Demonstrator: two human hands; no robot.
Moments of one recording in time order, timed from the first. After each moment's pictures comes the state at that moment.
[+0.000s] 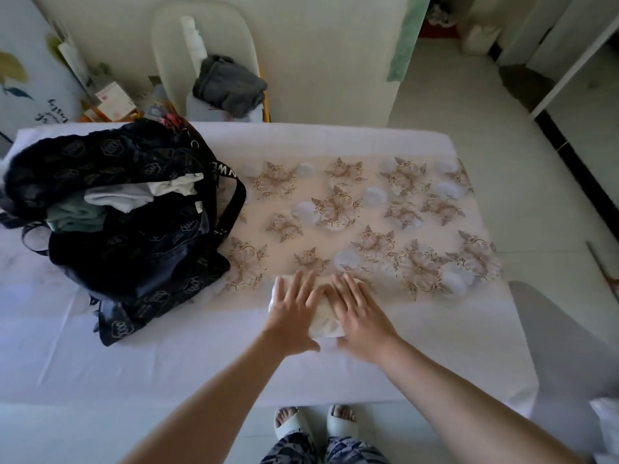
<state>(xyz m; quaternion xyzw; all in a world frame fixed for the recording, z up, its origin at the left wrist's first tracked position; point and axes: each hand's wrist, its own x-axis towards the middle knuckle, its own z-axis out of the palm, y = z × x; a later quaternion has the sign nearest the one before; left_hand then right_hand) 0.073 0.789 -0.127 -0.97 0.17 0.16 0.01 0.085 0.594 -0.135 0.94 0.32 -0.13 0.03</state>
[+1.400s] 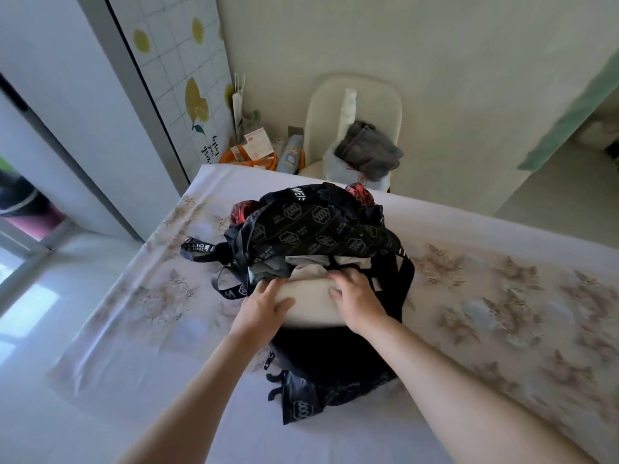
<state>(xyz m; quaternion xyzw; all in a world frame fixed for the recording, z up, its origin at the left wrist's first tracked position) 0.112 1.230 -0.063 -0.93 -0.18 0.03 -0.32 0.220 1.035 -0.069 0.93 0.24 -0.13 -0.25</state>
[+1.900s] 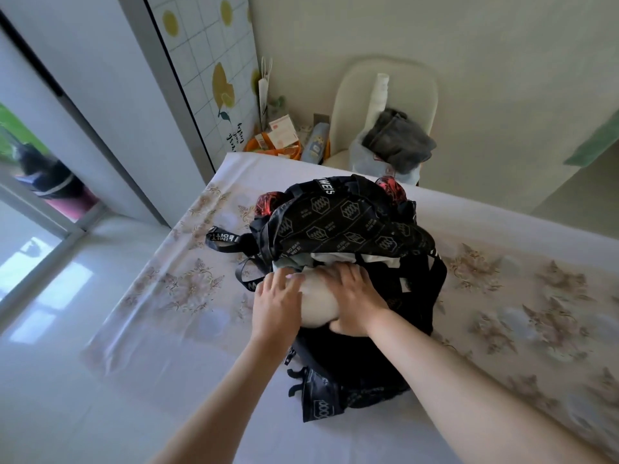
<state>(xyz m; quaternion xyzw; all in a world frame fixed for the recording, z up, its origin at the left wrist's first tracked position) 0.106 1.231 -0.066 -0.97 -0.15 -0.12 -0.15 0.218 1.081 -0.076 0.89 0.45 -0.12 0.01</state>
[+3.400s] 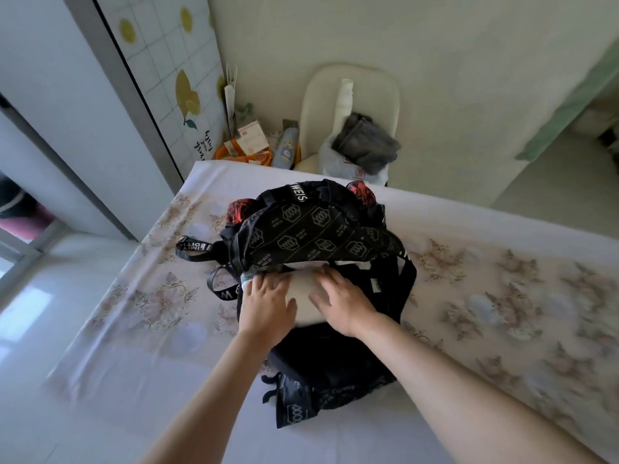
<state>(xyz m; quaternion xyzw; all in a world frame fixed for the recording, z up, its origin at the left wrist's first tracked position) 0.125 1.231 -0.066 -0.99 -0.13 0.01 -0.10 0.215 1.065 -0.060 0.91 0.29 -0.23 -0.18</state>
